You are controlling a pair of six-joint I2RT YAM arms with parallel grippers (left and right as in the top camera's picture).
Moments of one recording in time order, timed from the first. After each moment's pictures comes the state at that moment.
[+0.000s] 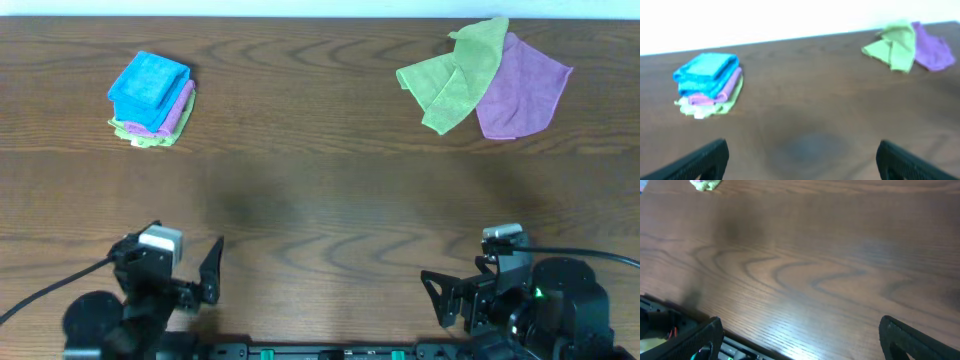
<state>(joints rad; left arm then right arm) -0.03 0.24 0.71 -0.84 0.25 0.07 0.32 0.49 0.93 -1.23 -0.23 0.28</state>
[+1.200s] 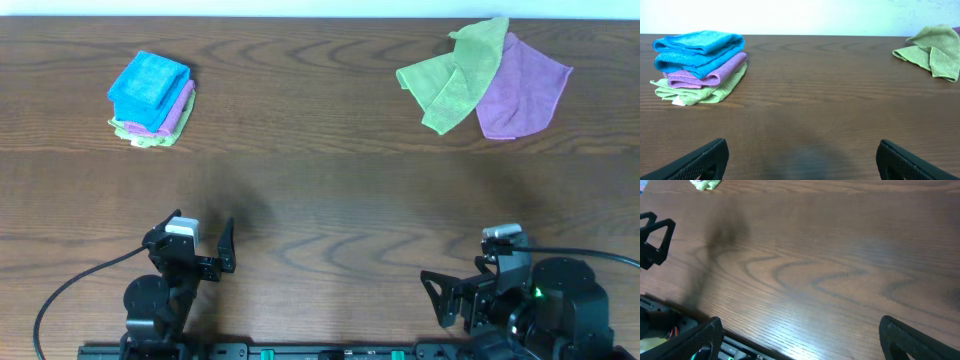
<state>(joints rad) -0.06 0.01 0.11 -0.35 0.15 -0.05 0.32 0.49 0.93 -1.23 -0.23 0.28</state>
